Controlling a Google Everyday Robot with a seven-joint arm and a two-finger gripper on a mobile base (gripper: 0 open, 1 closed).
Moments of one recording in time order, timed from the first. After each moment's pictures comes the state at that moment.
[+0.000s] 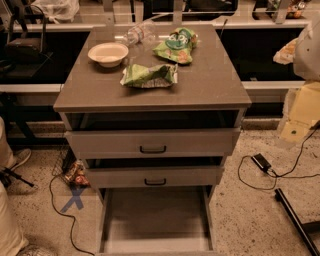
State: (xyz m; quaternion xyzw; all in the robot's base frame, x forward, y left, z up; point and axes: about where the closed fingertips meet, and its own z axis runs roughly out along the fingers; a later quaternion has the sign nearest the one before) arm 0.438 -0.216 0.977 -0.60 0.78 -0.04 0.16
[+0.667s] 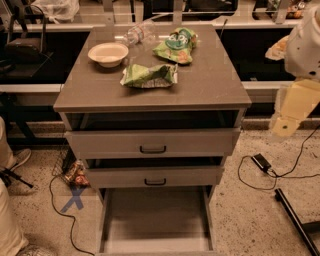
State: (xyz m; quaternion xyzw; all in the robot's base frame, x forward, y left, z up) arm 0.454 -0.208 0.974 -0.62 0.77 -0.04 0.17
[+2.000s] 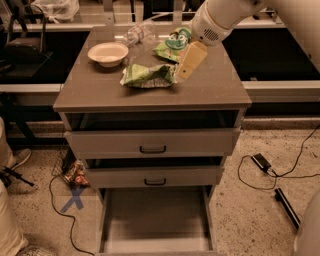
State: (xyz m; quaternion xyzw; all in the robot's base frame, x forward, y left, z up) arm 0.683 -0.078 0.946 -0.60 0.73 0.03 0.33
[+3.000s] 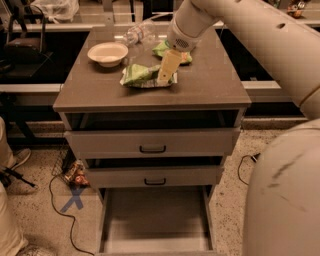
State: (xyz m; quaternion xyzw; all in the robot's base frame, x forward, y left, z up) arm 0.734 -0.032 0.904 -0.61 0.73 -0.01 0.30
